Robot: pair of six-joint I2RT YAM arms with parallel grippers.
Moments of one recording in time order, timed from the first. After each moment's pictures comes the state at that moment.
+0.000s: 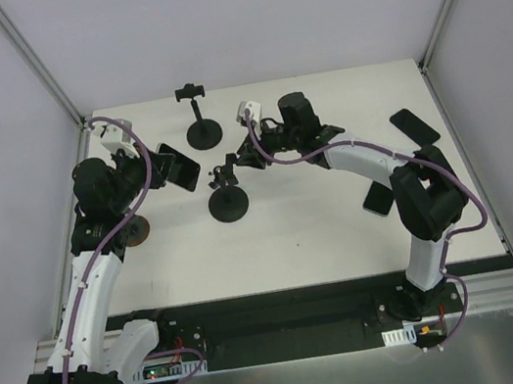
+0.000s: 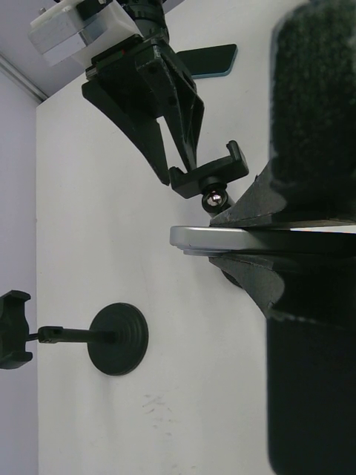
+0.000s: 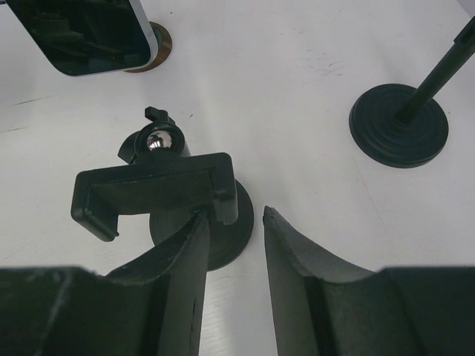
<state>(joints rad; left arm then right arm) -0.09 0.94 0.88 -0.12 0.42 -0.30 0.59 1.82 1.32 0.09 -0.72 -0.27</state>
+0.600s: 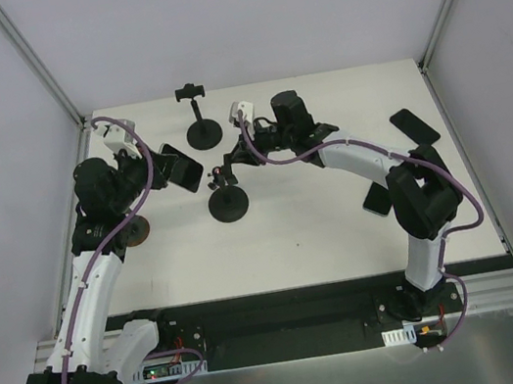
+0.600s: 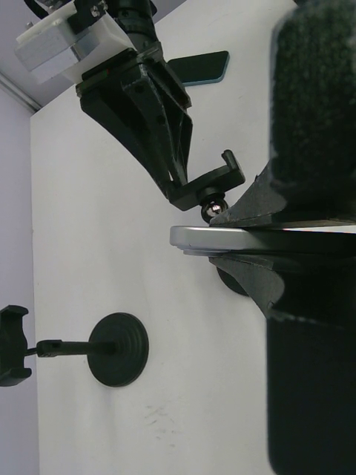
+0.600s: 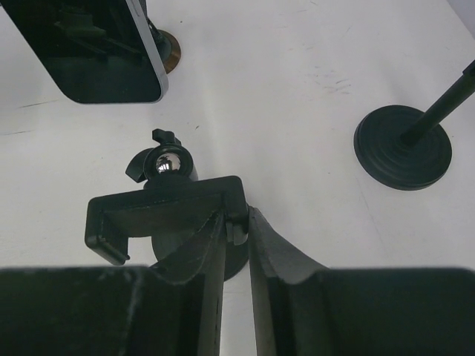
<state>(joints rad) -0.11 0.94 0.88 -0.12 0.43 -0.30 0.61 1.85 1.39 0.06 -0.72 -0.30</state>
